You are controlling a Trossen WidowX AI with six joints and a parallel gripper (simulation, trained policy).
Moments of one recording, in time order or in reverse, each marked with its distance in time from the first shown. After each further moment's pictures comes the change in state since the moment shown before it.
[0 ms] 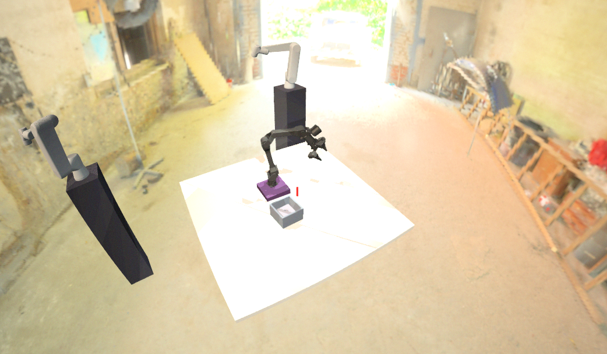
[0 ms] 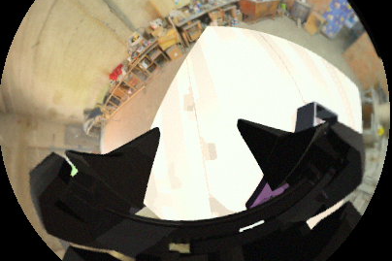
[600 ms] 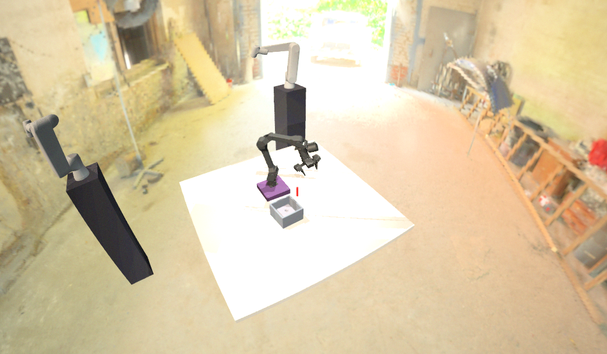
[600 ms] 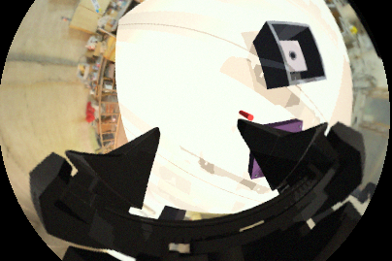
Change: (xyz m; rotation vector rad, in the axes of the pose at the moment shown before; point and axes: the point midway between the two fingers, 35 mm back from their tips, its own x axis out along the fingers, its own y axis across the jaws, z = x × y) arm 0.010 -0.135 -0.045 0.523 0.210 -0.296
